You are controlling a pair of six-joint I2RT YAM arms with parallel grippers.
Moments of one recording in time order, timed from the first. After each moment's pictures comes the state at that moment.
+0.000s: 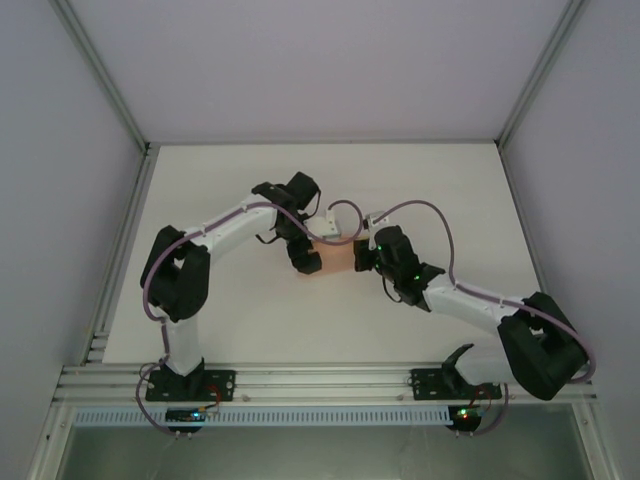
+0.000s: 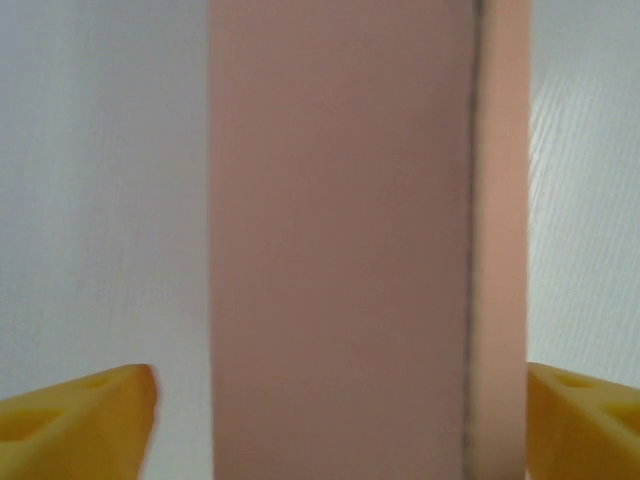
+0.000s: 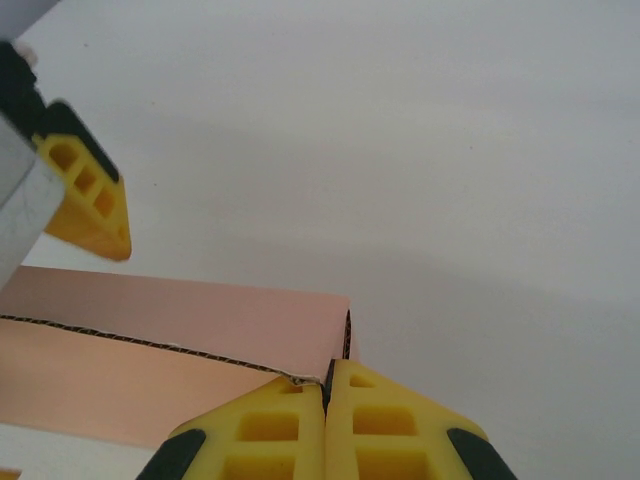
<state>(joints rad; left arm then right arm) -0.67 1.88 1.52 -0.94 0.25 0.63 0.66 1.30 0.58 0.18 0.13 0.32</state>
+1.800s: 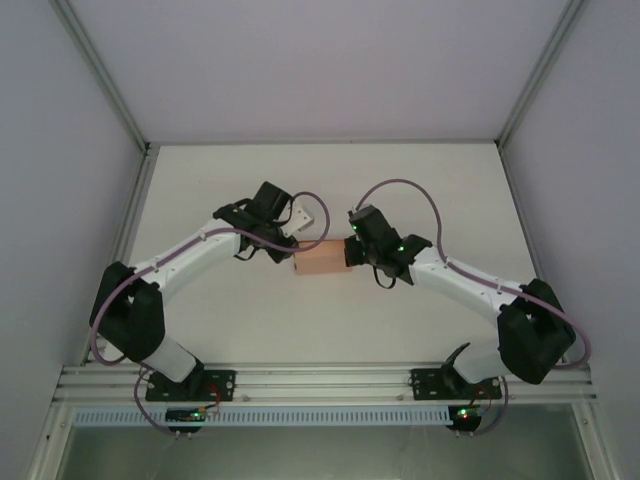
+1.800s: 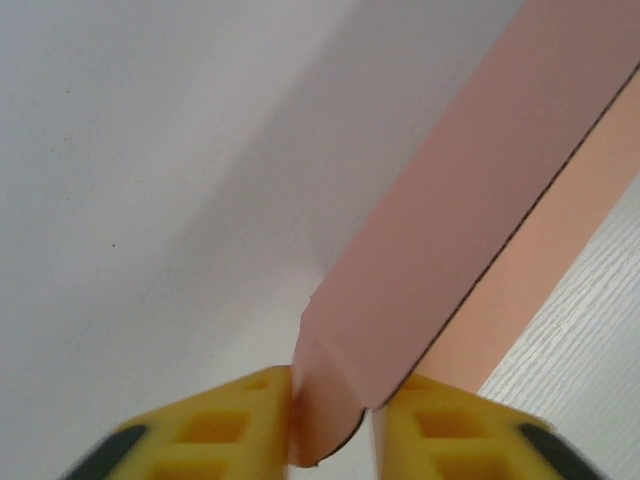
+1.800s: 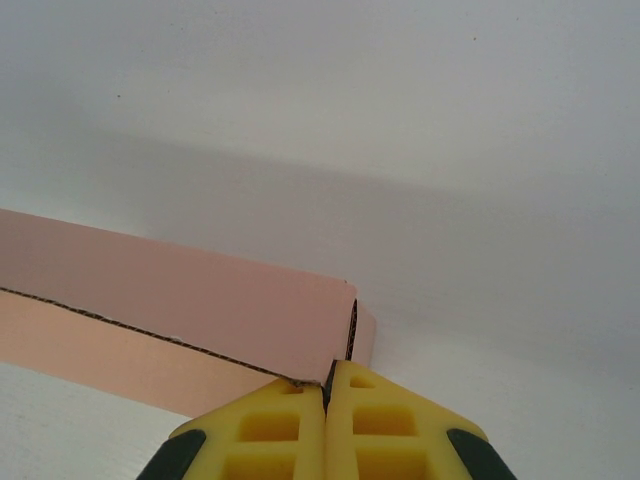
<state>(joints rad) -0.63 1.55 1.19 -0.70 0.05 0.26 0.72 1.40 0.94 -0.38 0.16 0.42</state>
